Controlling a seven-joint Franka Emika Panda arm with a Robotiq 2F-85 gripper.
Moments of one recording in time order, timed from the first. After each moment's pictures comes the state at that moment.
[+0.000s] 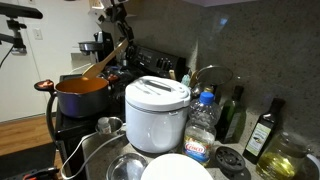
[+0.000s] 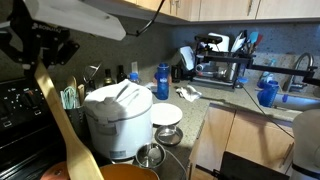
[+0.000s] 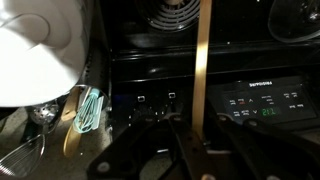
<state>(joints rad) 0.18 -0.19 0.20 -2.00 0.04 2.39 0.33</state>
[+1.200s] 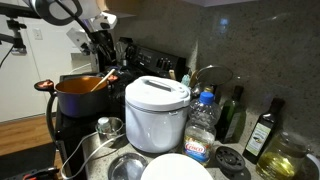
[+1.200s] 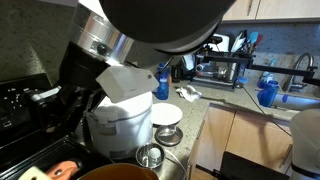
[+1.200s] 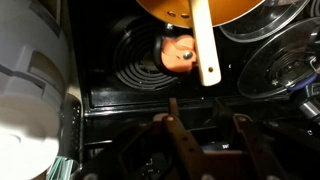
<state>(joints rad) 0.26 -0.37 0.19 -2.38 0.33 2.54 0.04</state>
